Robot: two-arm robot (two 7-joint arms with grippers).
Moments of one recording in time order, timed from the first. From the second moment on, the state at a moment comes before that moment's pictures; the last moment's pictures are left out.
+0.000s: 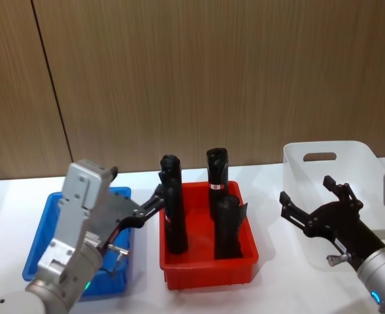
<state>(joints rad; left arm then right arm) -0.21 0.42 0.42 -1.65 -0.26 0.05 0.00 -0.01 0.34 -0.23 -1.77 0.29 0.03 0.07</state>
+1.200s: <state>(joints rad) -0.18 0.48 0.32 -1.61 -0.53 0.25 0.09 -0.01 0.34 -0.23 -1.77 0.29 0.03 0.07</state>
